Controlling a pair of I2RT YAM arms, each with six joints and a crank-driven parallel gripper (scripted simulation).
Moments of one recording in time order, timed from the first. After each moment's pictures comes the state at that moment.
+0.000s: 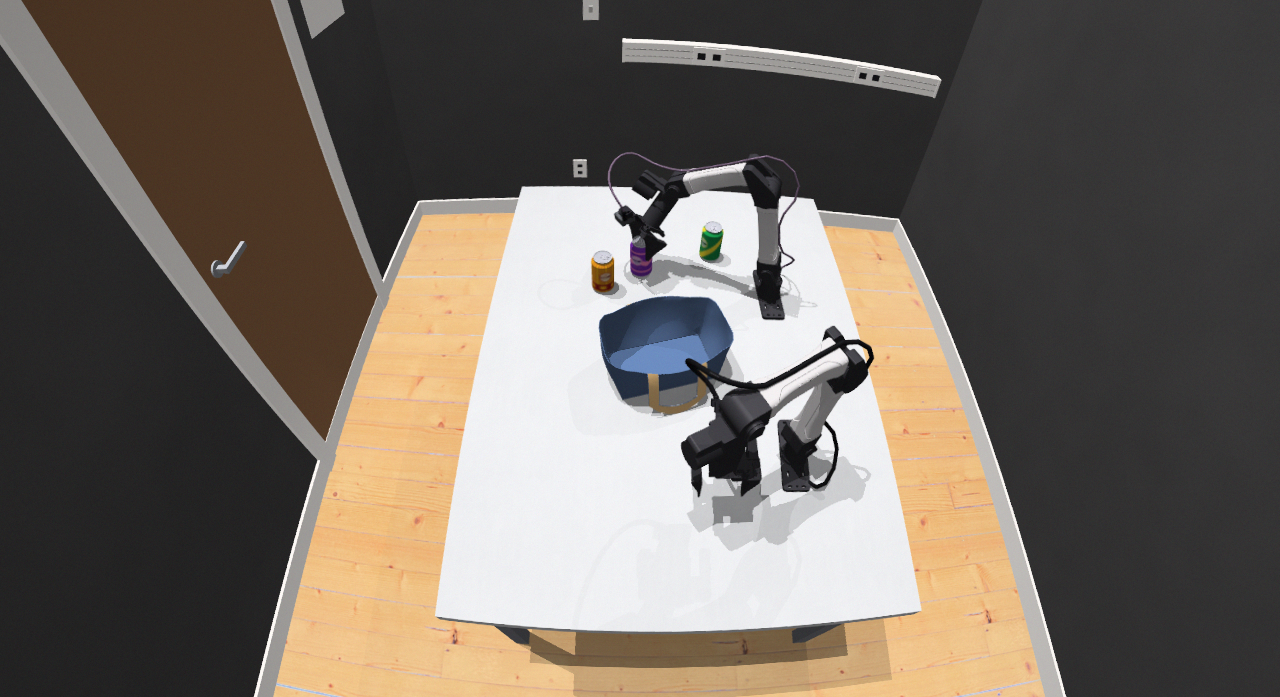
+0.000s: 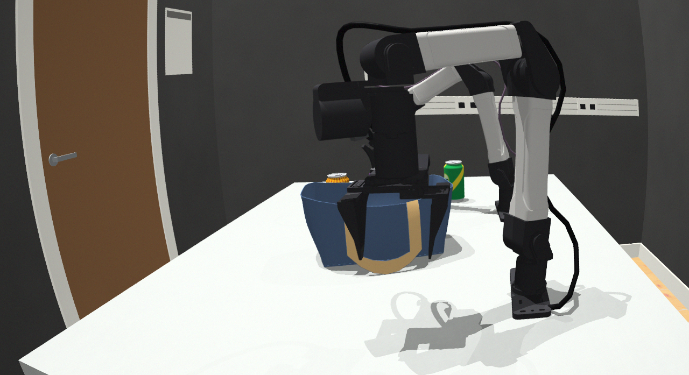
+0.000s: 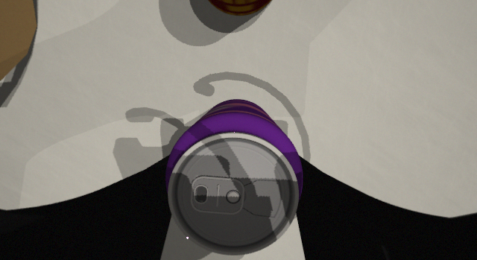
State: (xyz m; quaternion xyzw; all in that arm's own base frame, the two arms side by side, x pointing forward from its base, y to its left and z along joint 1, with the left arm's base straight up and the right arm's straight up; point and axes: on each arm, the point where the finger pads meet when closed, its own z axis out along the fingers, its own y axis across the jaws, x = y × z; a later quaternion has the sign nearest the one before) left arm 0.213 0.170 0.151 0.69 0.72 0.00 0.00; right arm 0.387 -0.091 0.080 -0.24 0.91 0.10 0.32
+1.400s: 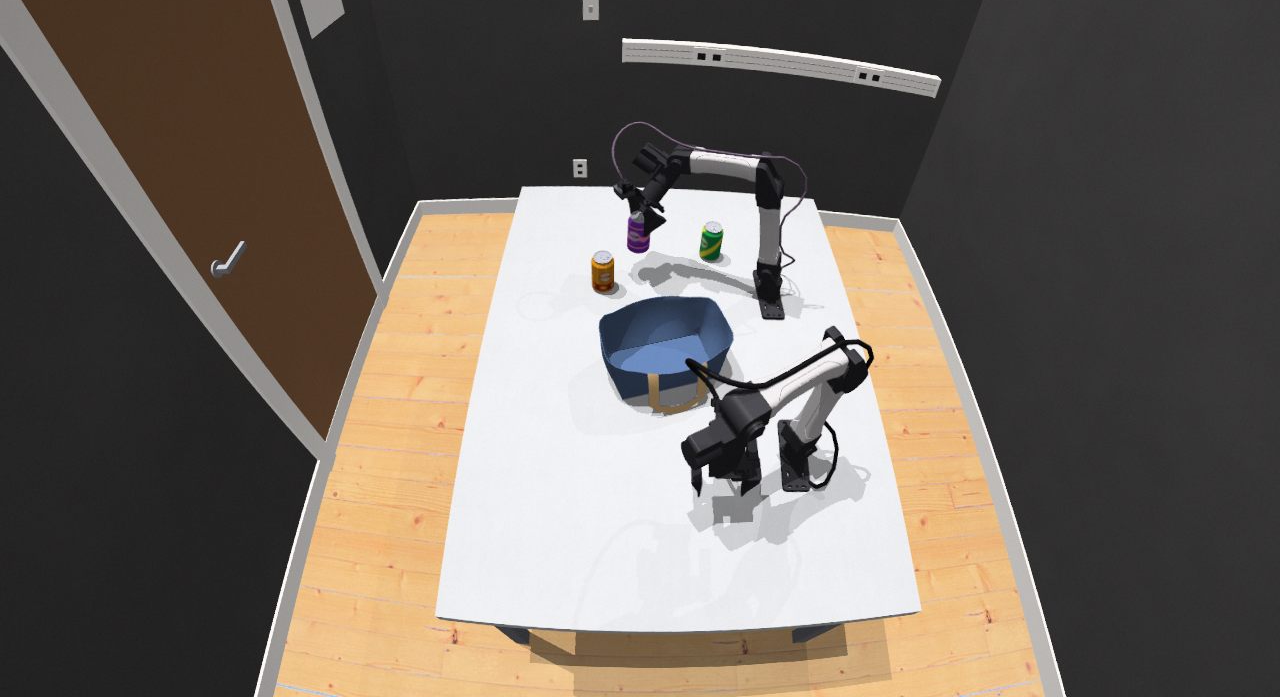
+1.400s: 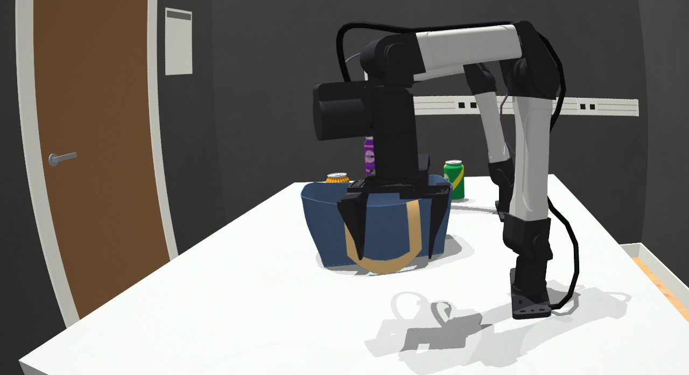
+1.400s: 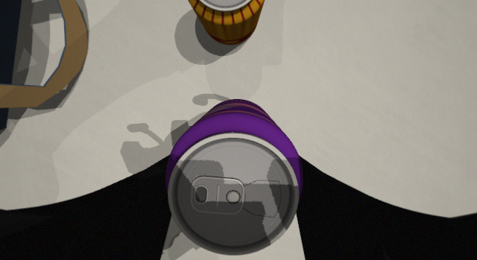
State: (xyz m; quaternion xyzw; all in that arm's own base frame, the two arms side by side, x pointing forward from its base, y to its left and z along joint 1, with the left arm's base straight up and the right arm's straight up) left arm 0.213 0.170 0.151 0.69 0.72 0.00 0.00; right arm 0.396 -0.094 0.171 -0.25 0.91 0.09 0.33
